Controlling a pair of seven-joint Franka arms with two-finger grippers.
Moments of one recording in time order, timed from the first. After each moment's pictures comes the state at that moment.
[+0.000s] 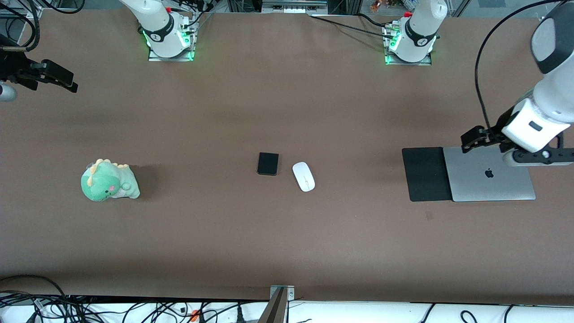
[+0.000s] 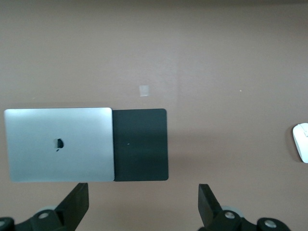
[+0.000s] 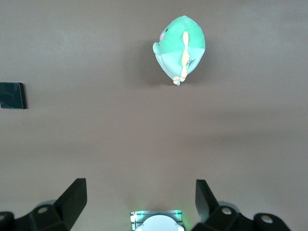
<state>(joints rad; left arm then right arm) -0.04 0.17 -0.05 -1.58 0.03 1.76 -0.12 0.06 -0.03 -0.06 -1.56 0.00 1.42 0.06</state>
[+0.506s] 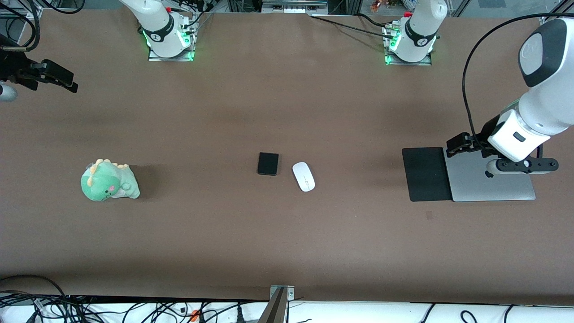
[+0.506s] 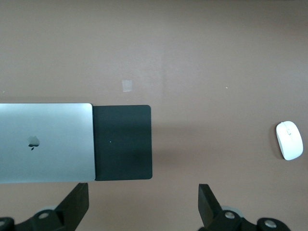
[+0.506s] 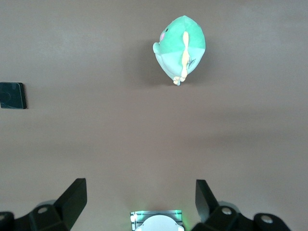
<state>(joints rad) -0.02 0.20 -0.05 -1.58 -0.05 1.76 -0.12 0.06 -0.03 -0.06 -1.56 0.00 1.42 0.06</state>
